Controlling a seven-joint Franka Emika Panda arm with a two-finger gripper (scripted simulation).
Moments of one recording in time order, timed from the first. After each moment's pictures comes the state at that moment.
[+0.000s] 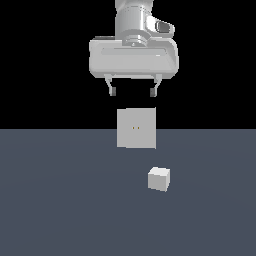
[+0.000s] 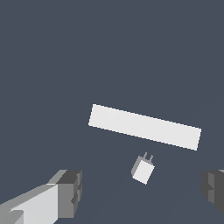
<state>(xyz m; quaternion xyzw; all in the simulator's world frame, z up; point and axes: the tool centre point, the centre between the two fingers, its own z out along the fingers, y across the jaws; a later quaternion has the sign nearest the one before) 0.000 -0.012 0.184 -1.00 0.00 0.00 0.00</state>
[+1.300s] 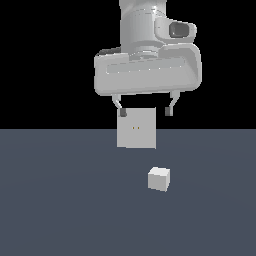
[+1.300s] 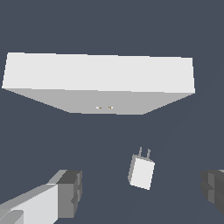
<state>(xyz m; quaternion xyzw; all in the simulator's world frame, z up) -0.037 -0.034 0.133 -0.99 0.10 -0.07 -0.01</state>
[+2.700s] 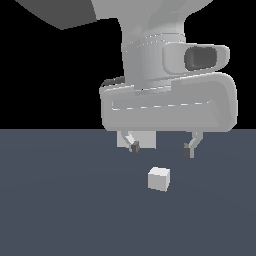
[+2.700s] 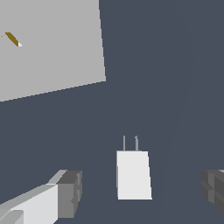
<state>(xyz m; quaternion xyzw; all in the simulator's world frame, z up) -0.074 -0.055 0.063 -0.96 0.22 -0.15 -0.03</state>
